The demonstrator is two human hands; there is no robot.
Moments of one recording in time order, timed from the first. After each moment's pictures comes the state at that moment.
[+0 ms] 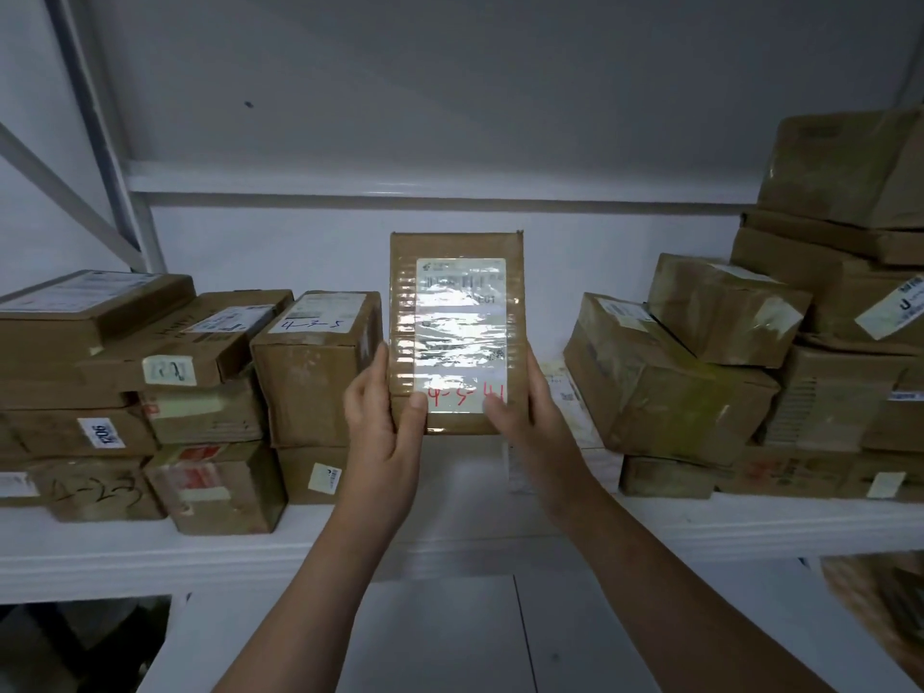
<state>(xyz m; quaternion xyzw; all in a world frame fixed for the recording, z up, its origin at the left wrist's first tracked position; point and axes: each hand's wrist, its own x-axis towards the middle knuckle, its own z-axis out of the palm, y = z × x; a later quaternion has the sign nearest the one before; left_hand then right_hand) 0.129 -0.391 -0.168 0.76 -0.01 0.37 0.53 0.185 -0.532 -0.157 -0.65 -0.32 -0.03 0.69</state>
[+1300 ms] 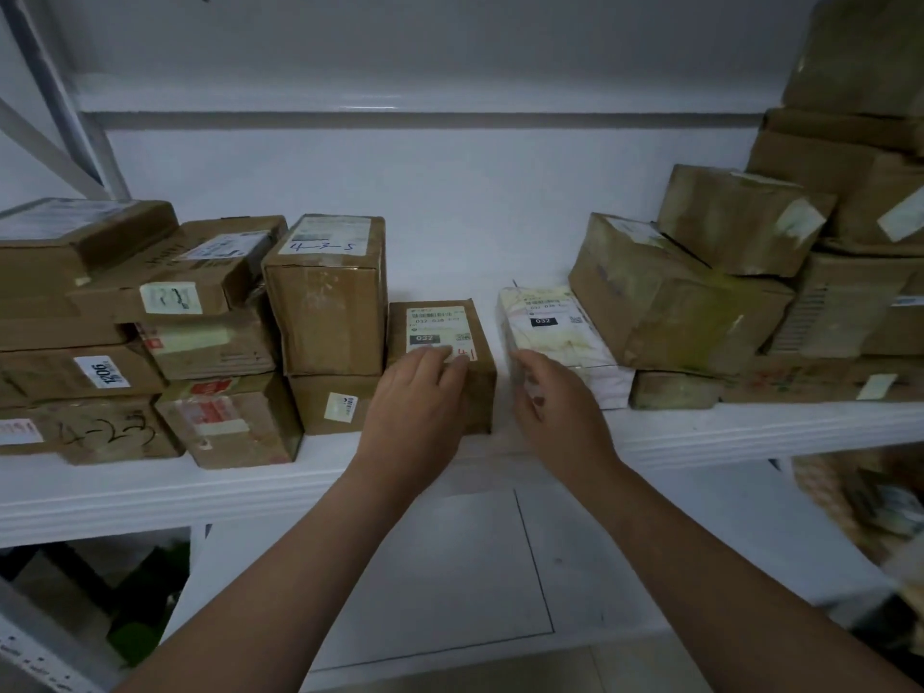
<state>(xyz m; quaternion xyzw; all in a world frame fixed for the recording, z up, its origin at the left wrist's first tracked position) 0.134 -0.373 -0.205 0.94 -0.10 0.33 0.02 0.178 -0.537 -0.224 -0.86 -0.23 -0.20 0.40</state>
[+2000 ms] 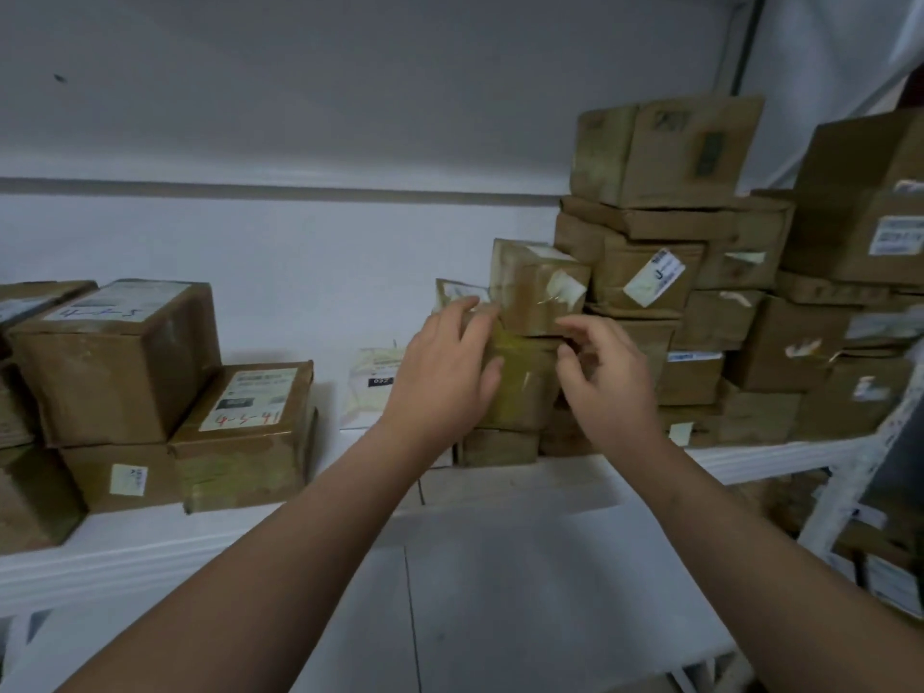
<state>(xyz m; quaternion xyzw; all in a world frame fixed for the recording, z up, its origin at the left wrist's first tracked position) 0.203 -0.583 -0.129 0.89 -0.18 0.39 0.16 0.205 -0.756 -0.131 -0.82 -0.18 -0.38 0.39</state>
